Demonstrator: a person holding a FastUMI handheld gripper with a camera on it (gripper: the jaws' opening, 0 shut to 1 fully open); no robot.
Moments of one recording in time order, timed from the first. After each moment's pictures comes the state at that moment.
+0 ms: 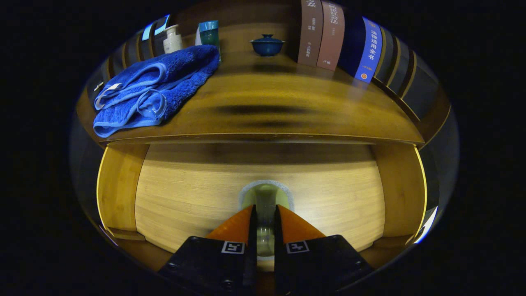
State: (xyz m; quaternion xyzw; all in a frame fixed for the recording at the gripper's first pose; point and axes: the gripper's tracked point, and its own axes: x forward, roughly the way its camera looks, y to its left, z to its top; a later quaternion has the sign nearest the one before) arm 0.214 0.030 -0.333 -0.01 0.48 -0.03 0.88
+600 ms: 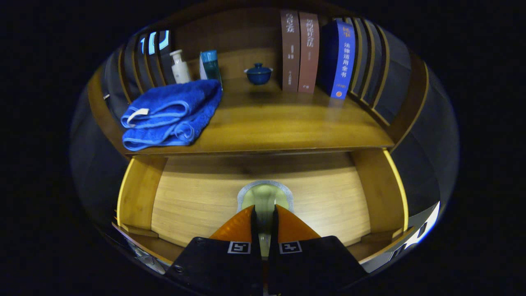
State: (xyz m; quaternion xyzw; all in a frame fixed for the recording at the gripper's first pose) arm 0.186 0.014 -0.262 0.01 0.40 -0.02 0.91
